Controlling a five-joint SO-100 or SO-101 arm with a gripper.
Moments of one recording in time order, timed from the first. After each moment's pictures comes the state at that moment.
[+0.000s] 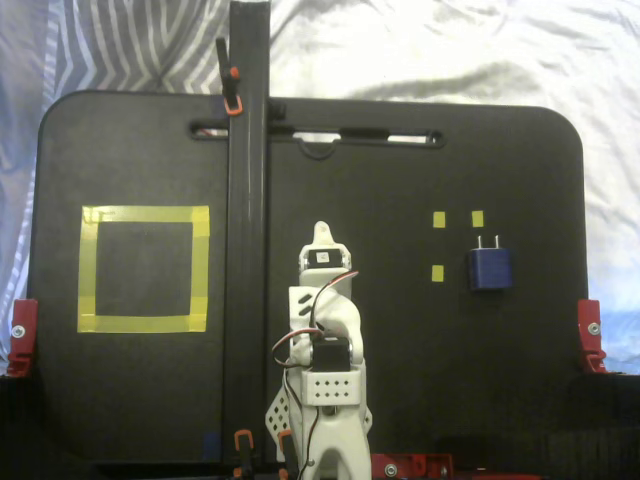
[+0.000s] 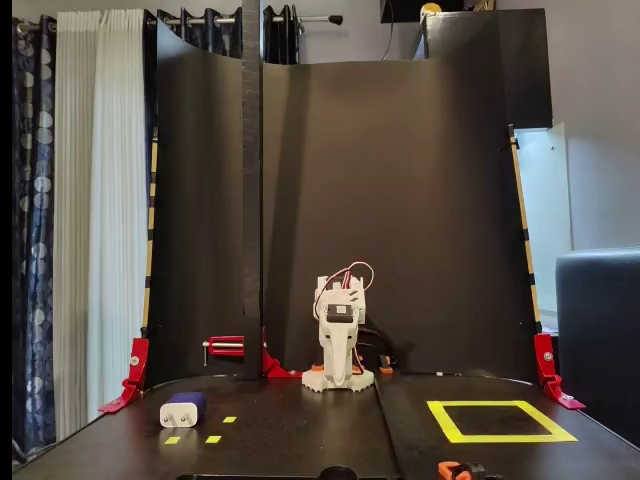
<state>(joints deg) -1.5 189.4 179.8 44.0 -3.7</state>
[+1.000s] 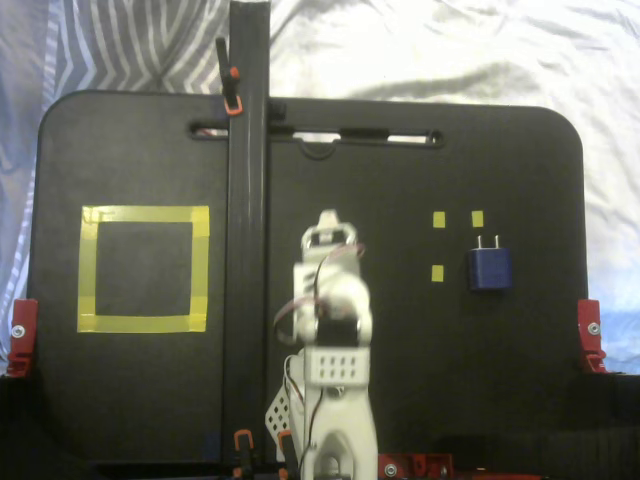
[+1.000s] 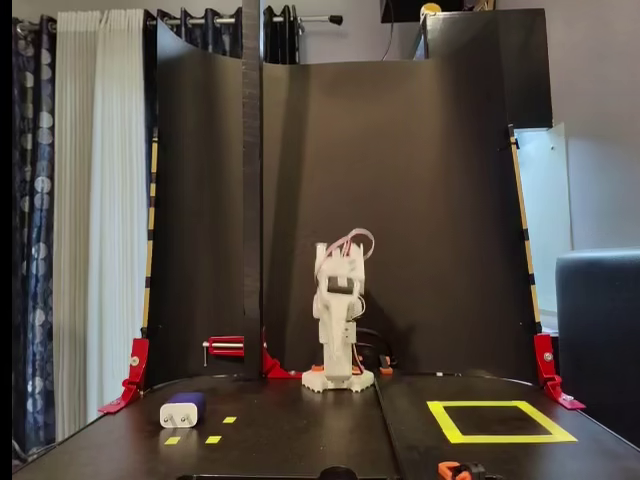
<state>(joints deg) 1.5 155.4 146.3 51.2 -10.5</state>
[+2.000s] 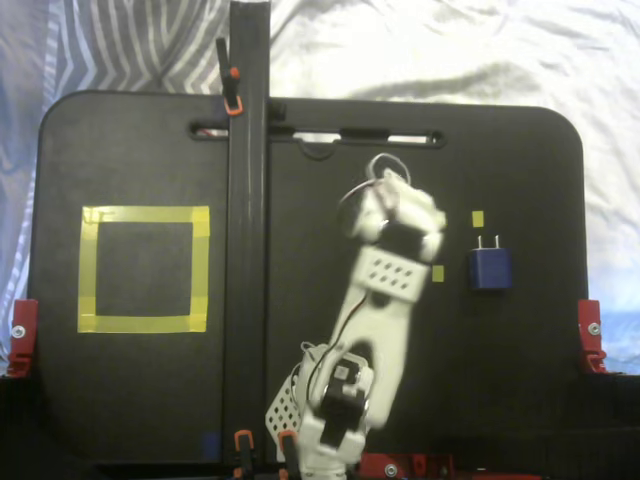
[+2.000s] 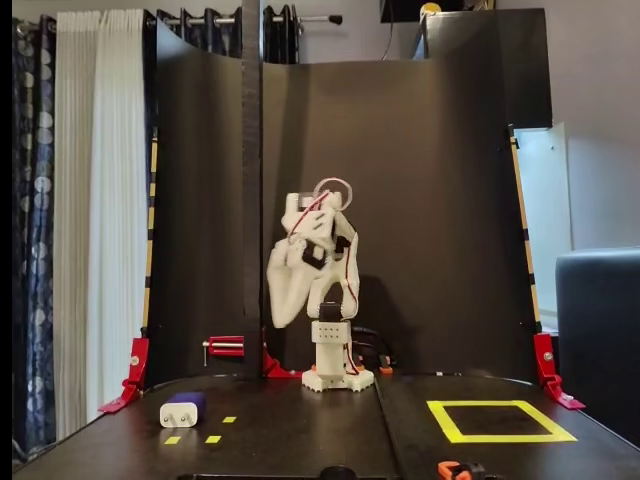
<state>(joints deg) 20.6 114.3 102.4 75.5 -83.7</state>
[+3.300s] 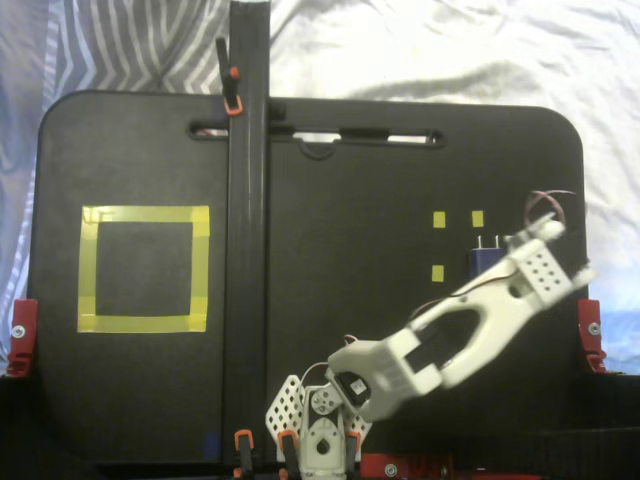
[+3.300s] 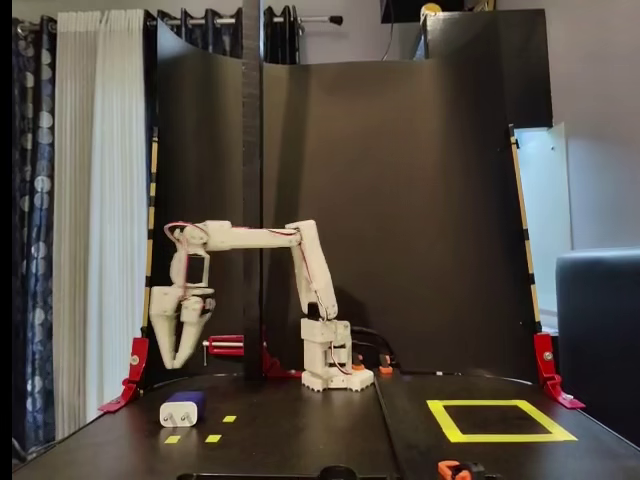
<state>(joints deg) 56.8 71.9 72.7 82.1 -142.1</state>
